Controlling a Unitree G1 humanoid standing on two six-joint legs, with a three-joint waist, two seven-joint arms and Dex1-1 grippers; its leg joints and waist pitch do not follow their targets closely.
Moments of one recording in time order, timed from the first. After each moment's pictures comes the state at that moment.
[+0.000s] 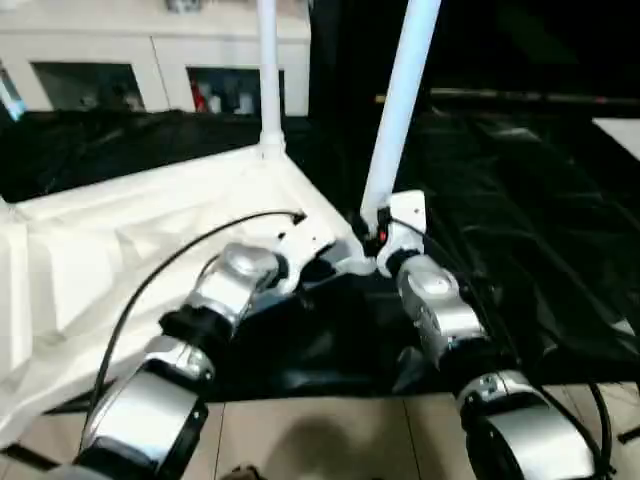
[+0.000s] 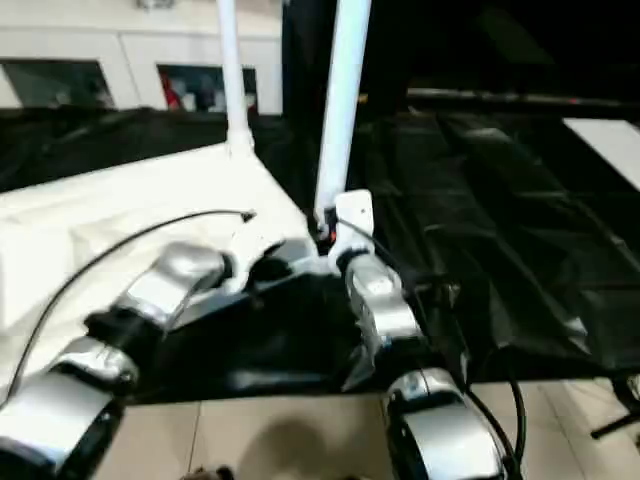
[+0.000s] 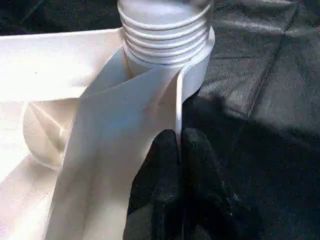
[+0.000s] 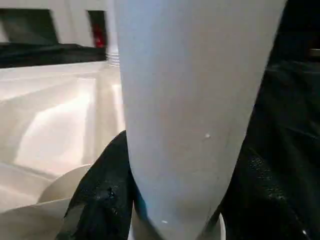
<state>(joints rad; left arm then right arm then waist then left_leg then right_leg) -0.80 0.15 -0.28 0.84 0.12 0.28 -0.69 -0.72 0.00 0.03 0.97 0.11 -0.17 0.10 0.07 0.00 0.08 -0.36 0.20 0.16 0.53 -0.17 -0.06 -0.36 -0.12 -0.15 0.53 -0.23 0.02</state>
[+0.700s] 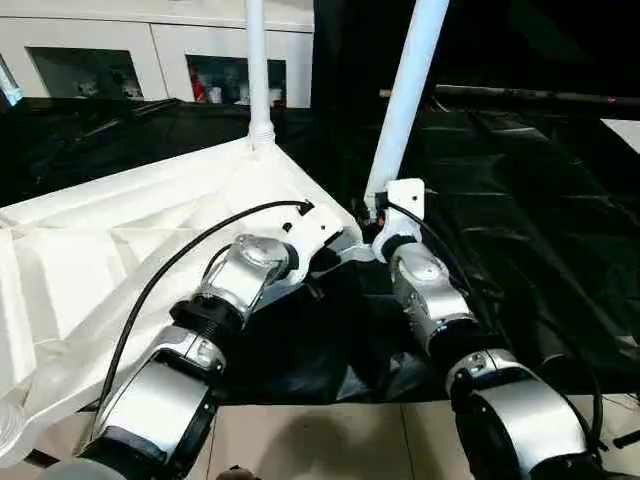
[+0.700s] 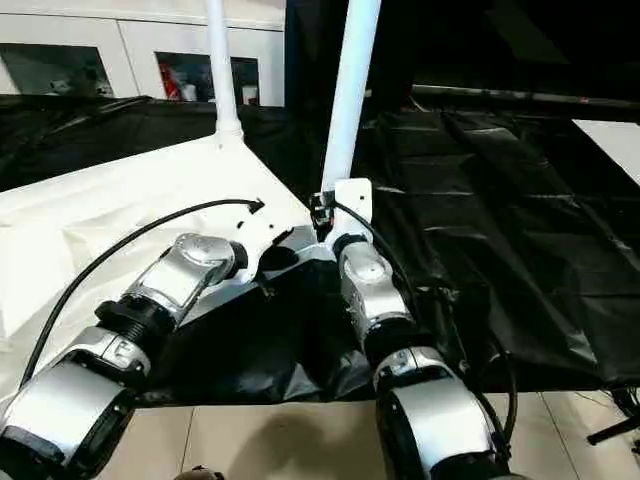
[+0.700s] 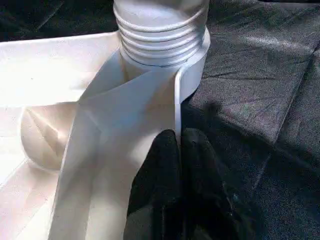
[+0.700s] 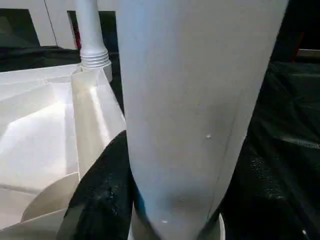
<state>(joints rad) -0.83 0.15 -0.28 0.85 0.11 0.28 -0.67 -0.80 0.02 -0.01 1.06 0.10 -0.21 0.07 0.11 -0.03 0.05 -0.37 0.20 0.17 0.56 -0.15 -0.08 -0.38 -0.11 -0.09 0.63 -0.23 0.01</state>
